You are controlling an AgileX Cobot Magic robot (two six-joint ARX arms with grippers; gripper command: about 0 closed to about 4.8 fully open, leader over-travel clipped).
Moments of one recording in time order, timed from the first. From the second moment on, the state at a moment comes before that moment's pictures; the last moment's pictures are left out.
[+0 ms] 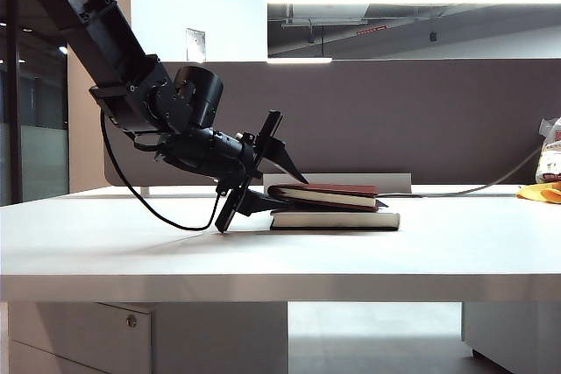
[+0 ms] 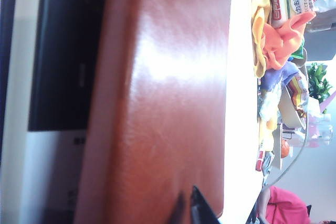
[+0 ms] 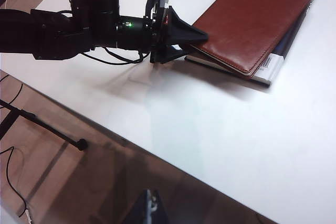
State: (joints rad) left arm -0.39 2.26 1.52 0.29 0.60 -1.03; right arm 0.22 0.98 1.23 -0.89 -0.42 0.08
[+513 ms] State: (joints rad) left arm -0.38 2.26 1.67 -0.06 0.60 -0.74; right arm 0.24 0.98 1.23 -0.90 -0.42 0.08
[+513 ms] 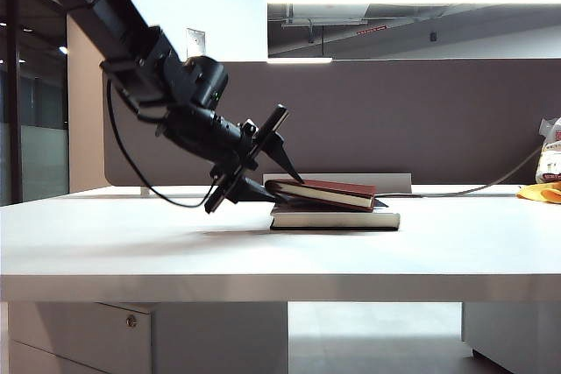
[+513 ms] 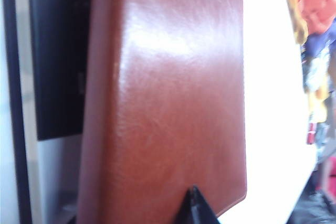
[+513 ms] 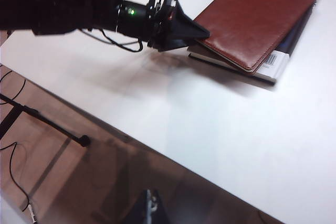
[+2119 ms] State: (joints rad) left arm -0.41 2.17 1.79 -0.53 0.44 -0.31; right arm 0.25 0.98 1.23 -0.90 -0.42 0.08
